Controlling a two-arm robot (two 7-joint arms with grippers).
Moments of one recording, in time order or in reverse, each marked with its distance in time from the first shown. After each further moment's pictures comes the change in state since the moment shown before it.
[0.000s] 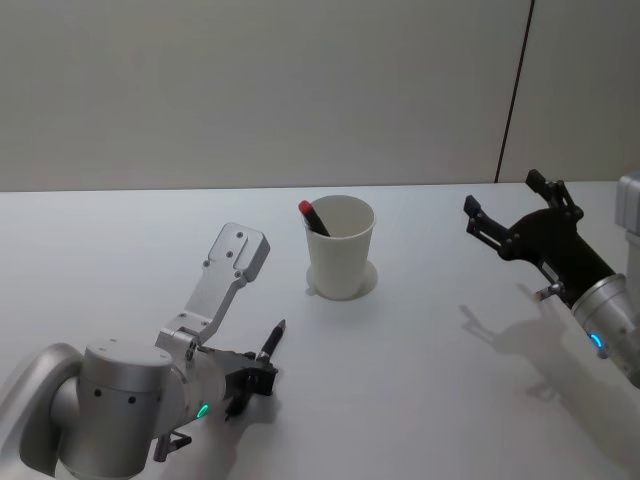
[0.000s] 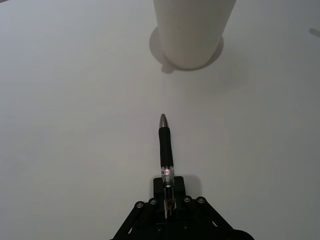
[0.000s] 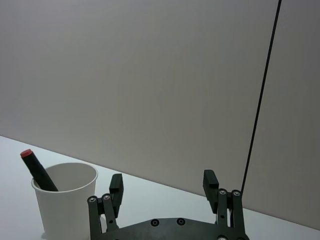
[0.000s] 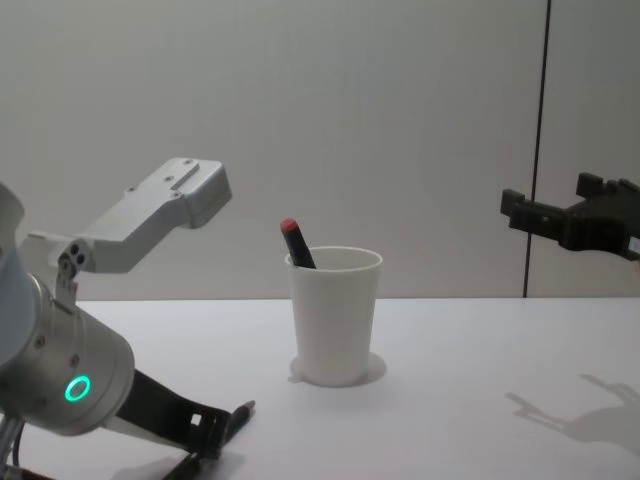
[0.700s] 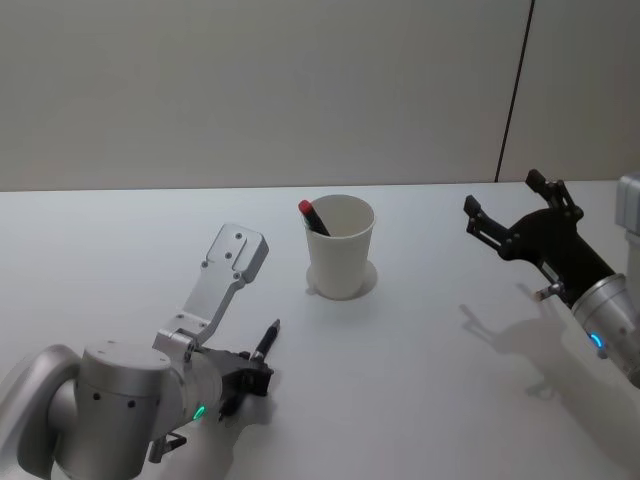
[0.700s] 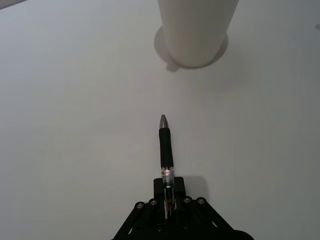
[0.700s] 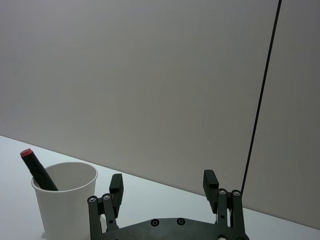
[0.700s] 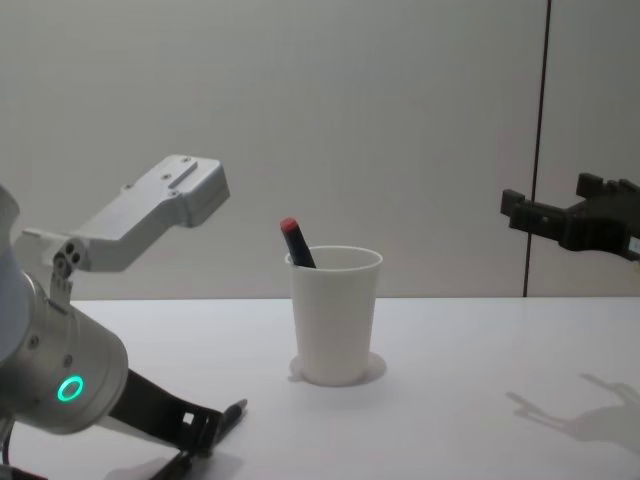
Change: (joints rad) left arm 0.012 -0.003 -0.006 -0.018 0.044 0.003 -0.009; right arm 0.000 0.000 0.000 0.000 0.000 0.000 0.000
